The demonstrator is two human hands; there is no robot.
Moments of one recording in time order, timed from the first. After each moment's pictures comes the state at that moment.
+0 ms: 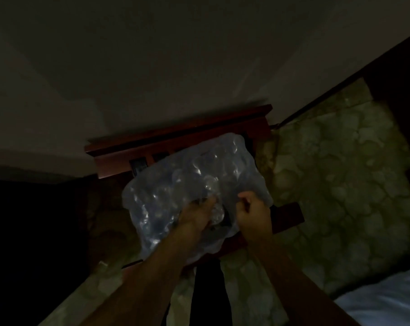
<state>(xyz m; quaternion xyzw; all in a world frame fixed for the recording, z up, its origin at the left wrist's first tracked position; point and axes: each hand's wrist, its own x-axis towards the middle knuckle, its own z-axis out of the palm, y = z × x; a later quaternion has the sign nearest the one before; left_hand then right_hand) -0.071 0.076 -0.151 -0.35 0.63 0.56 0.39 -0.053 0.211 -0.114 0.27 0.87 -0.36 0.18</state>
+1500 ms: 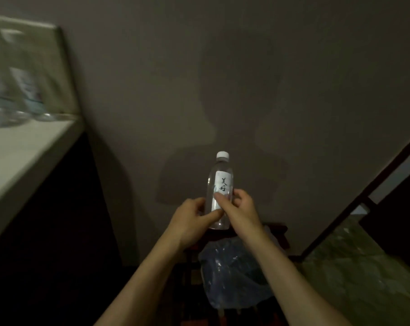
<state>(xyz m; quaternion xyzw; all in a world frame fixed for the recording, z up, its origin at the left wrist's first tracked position) 0.083 -0.148 0.220 -0.04 0.81 0.58 0.04 0.033 -0.010 0.209 -0.01 0.73 -0.68 0.07</state>
